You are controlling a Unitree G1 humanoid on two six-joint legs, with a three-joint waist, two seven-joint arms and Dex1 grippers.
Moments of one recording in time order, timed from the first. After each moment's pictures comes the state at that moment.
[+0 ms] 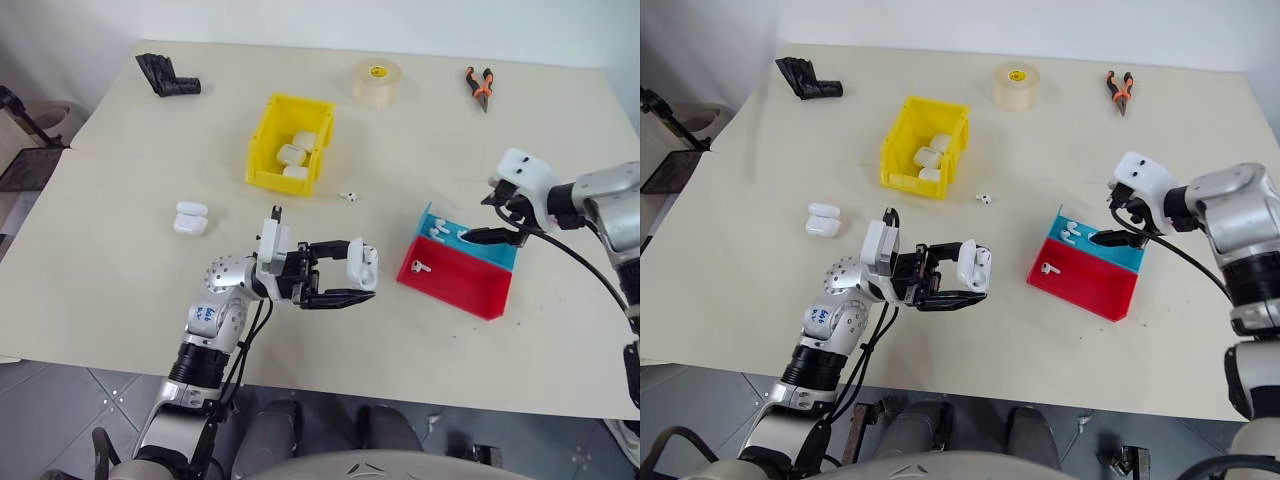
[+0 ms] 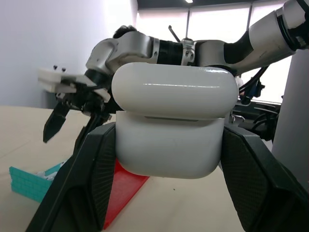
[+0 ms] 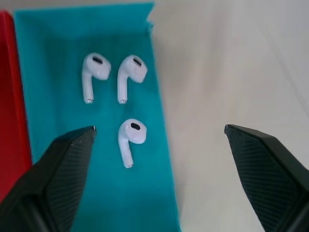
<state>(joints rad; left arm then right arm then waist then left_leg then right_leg) -0.45 0.19 -0.12 0.09 -0.53 0.07 -1.25 -0.96 -0.92 0.36 0.57 -0.01 0.47 1.23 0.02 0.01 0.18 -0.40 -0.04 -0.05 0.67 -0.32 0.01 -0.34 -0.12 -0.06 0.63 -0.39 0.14</state>
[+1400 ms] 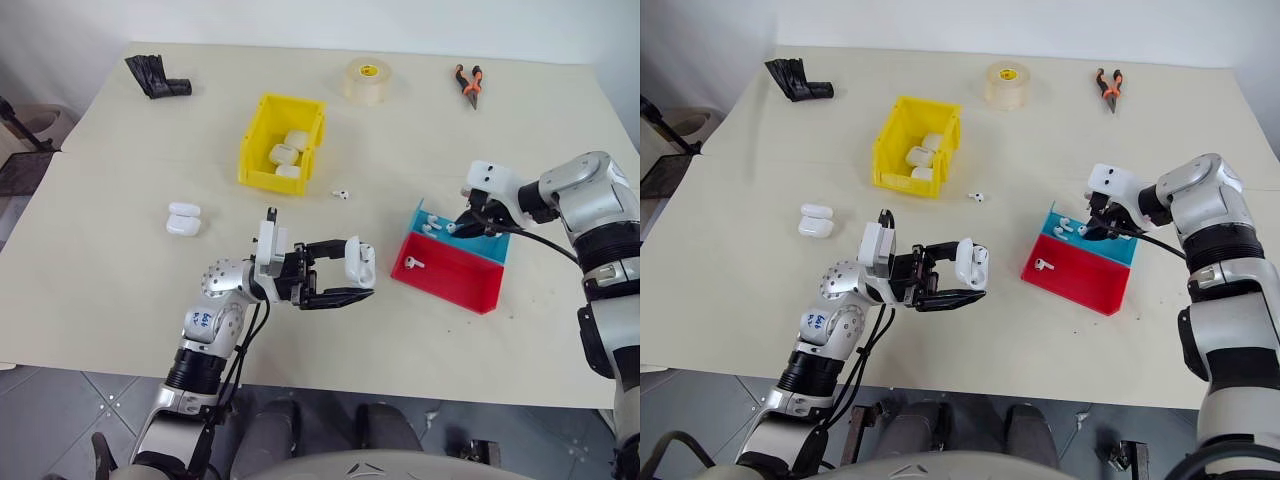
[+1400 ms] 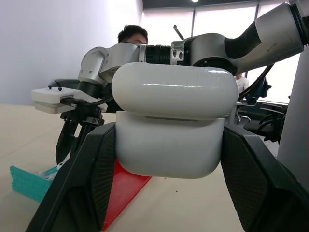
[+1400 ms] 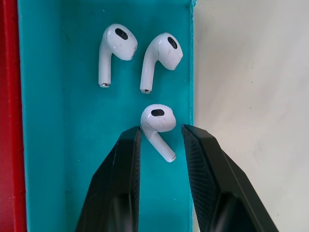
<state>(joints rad) -0.43 0.21 -0.12 0.05 -0.53 0.07 -1.21 -1.09 -0.78 0.35 0.90 -0.19 0.22 1.33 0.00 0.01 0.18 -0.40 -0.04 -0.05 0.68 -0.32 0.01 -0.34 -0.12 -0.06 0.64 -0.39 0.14</state>
